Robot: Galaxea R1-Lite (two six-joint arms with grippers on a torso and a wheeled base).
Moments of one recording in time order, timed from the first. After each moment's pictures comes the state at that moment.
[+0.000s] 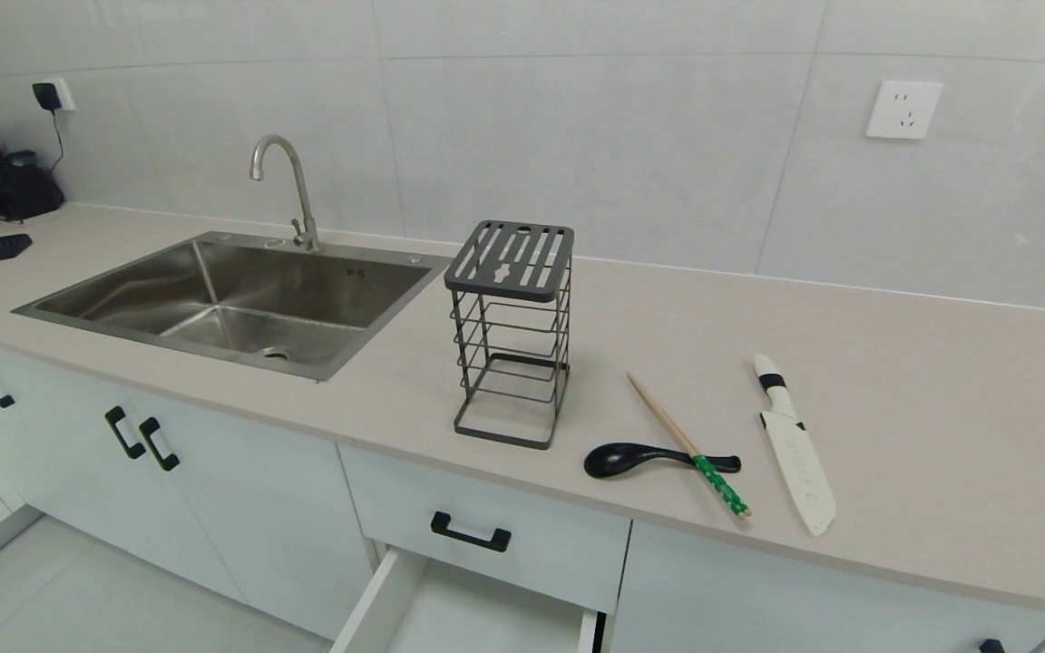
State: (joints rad) left arm 0.00 0.00 0.00 0.00 -0.06 0.01; right arm 0.23 0.70 -0.59 0.10 0.30 -0.25
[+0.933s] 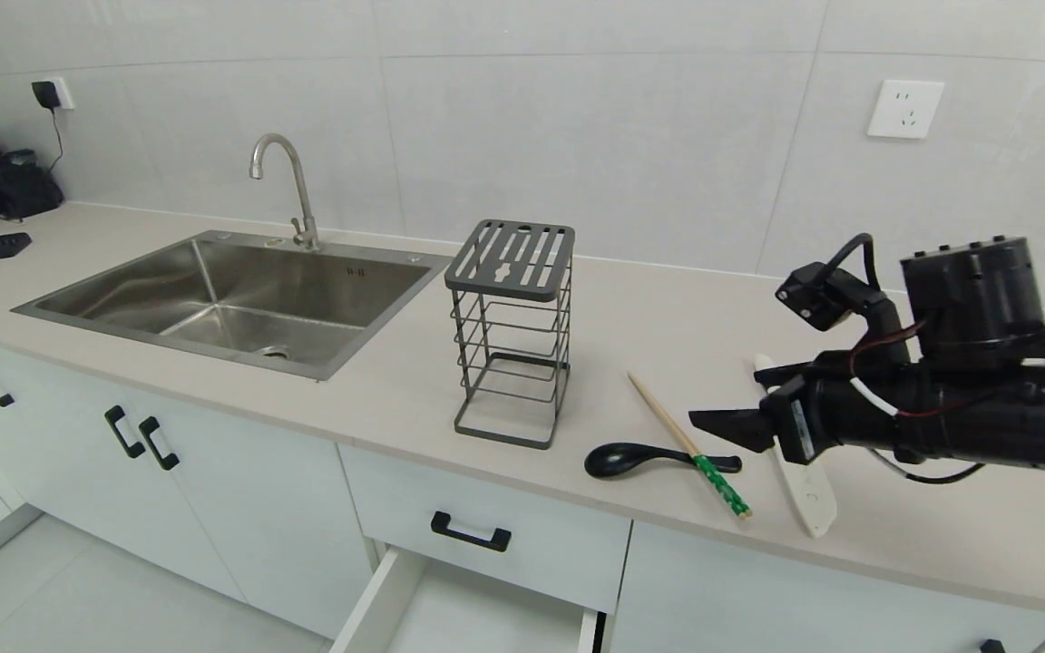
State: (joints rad) left arm 0.00 0.00 0.00 0.00 -0.05 0.01; right arm 0.43 1.62 -0.83 -0.18 0.14 -0.06
